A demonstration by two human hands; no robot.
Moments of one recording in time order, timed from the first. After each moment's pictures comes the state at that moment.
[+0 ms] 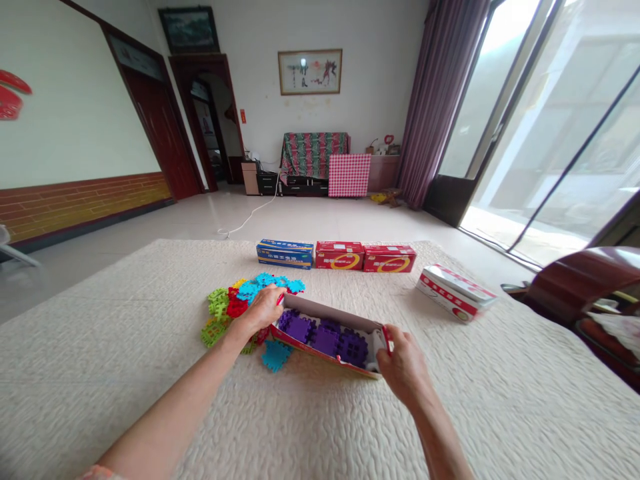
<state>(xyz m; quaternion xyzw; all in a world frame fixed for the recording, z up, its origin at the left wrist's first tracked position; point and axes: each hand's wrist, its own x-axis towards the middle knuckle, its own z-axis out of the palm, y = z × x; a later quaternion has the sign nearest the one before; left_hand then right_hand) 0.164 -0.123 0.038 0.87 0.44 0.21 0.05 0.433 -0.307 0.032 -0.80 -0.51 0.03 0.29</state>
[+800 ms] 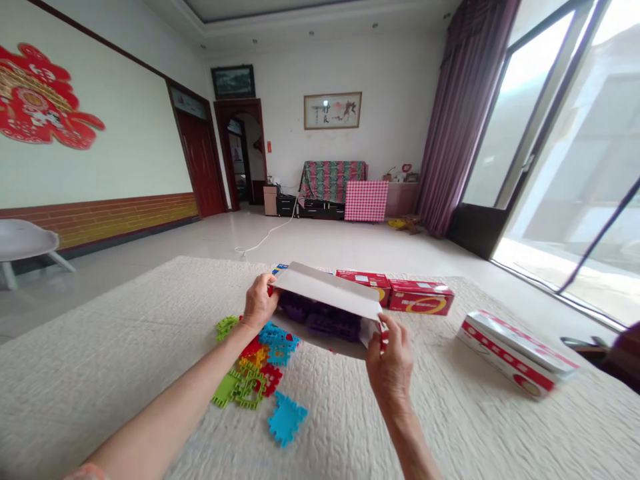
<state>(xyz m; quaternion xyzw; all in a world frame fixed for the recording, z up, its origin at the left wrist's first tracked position) 0.137 -0.033 0.062 0.72 0.46 0.53 -0.03 0.393 -0.184 0.030 -0.63 -0.52 -0.18 0.55</state>
